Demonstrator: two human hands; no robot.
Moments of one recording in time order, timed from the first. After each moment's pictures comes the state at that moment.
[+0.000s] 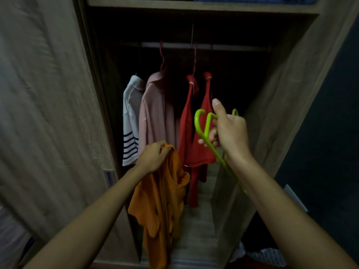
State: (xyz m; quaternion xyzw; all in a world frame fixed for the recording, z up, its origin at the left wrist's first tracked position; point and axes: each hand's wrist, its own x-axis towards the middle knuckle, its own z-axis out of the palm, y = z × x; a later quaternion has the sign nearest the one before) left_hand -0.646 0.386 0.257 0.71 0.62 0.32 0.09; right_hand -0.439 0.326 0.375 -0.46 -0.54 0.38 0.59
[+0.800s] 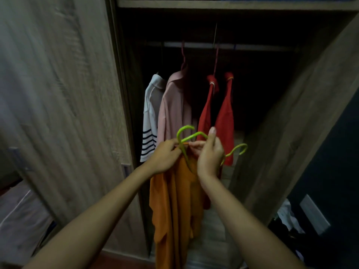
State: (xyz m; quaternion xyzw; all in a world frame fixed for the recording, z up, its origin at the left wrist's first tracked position) left_hand -0.651 0.347 0.285 0.72 0.56 0.37 0.16; right_hand -0.525 0.362 0.281 -0.38 -0.38 0.44 0.72
